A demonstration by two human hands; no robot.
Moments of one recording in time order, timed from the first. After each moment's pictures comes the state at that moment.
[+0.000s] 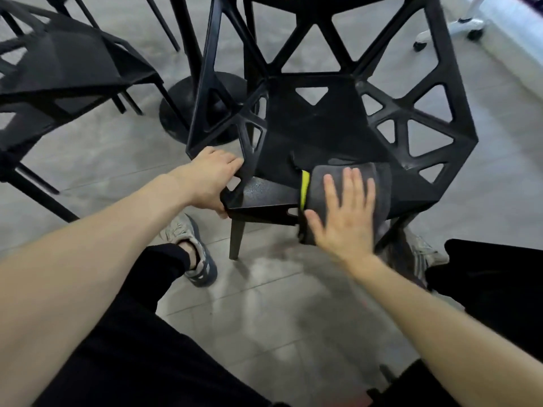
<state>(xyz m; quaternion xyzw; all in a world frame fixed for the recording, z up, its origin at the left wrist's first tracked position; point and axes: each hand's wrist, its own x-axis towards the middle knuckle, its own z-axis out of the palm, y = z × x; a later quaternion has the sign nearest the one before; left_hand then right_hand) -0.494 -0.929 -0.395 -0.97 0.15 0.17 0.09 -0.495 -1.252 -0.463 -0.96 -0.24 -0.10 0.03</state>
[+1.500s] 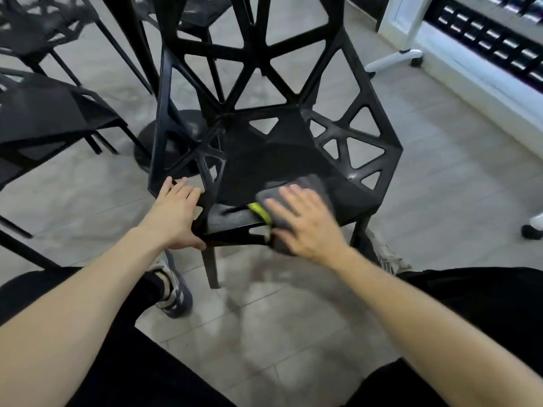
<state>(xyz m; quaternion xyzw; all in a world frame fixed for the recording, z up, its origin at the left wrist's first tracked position) -0.516 -0.974 -0.397 -0.99 0.01 0.13 0.07 -0.448 -1.303 -0.461 -0.90 -0.41 -0.10 0.07</state>
